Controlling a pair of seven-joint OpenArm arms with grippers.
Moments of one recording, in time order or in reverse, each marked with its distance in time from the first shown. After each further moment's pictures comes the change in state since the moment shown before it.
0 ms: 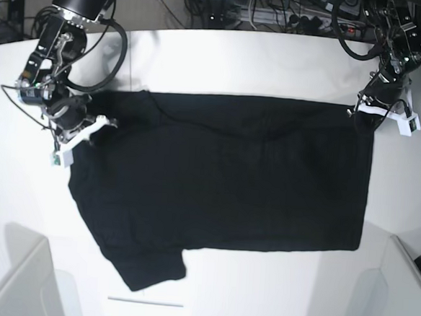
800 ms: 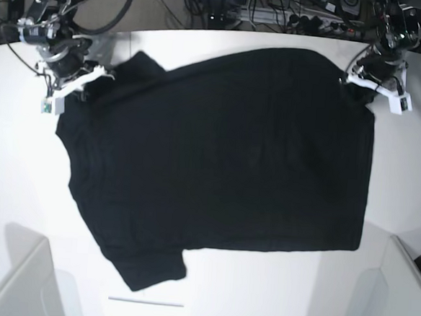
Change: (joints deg) left arm 8.3 -1.3 1.8 0.5 -0.7 -4.7 -5.2; right arm -18.1 -4.9 6.2 14.5 0.4 2.2 5.1
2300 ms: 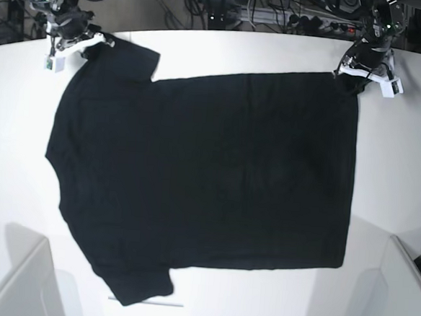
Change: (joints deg) left arm 1.5 3.2 3.5 -11.1 -1.3 -3.1 -12.6; right arm -8.7 -1.3 5.5 -12.2 1.0 0.9 8.7
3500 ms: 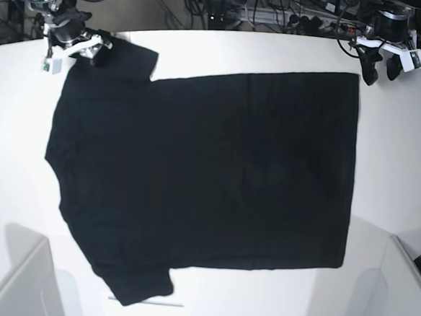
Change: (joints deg) left arm 17.4 -5.3 0.9 11.6 1.3 1.2 -19.9; right arm 0.3 0.0 0.2 0.2 -0.2 0.0 1.1
